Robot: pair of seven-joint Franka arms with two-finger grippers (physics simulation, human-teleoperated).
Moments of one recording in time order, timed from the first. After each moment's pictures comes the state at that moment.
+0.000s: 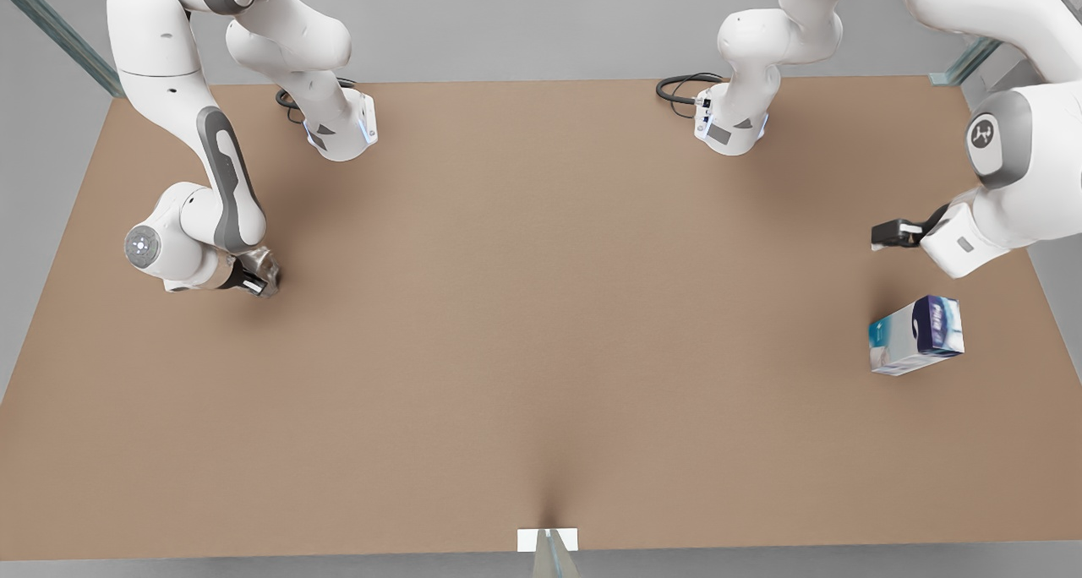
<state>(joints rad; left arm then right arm) 0.00 0.18 0.13 -1.46 0.03 1.42 0.30 -0.02 0.22 -0.22 -2.35 0.12 2.34 0.22</state>
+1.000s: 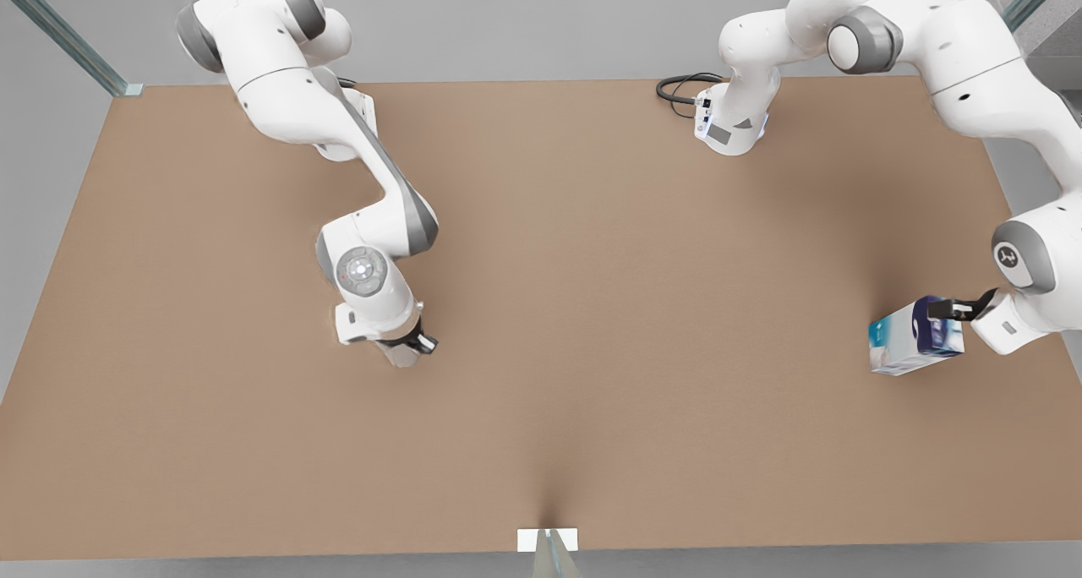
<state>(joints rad) 0.17 0.53 0.23 -1.43 0.03 1.79 0.52 0.37 0.55 0.11 -1.52 -0.09 2.11 1.04</state>
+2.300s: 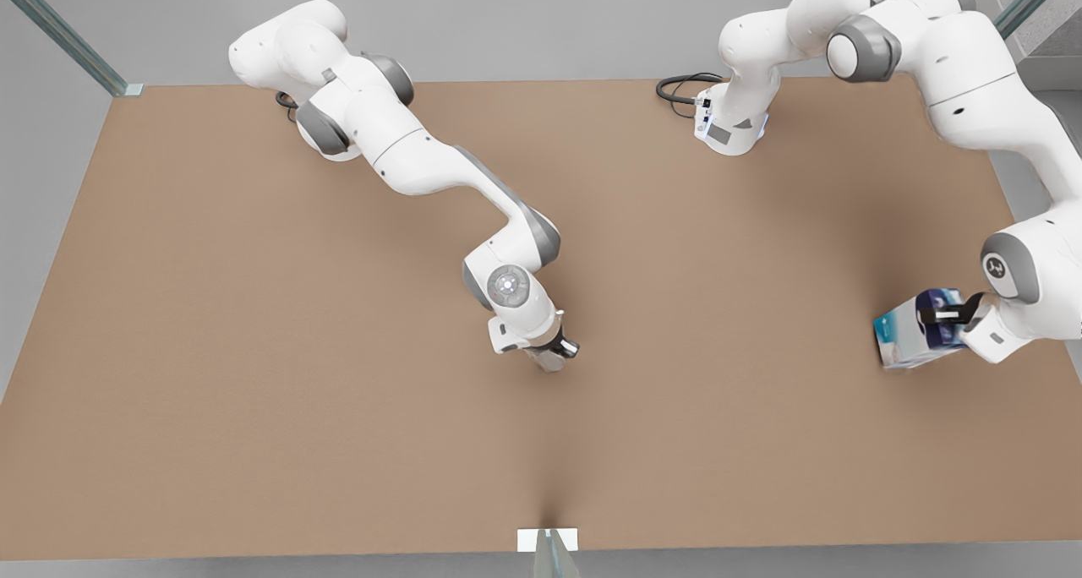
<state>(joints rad) 0.17 0.56 0.23 -1.43 0.05 1.73 0.33 0.67 1.04 0.05 -0.96 0.14 2.21 1.14</state>
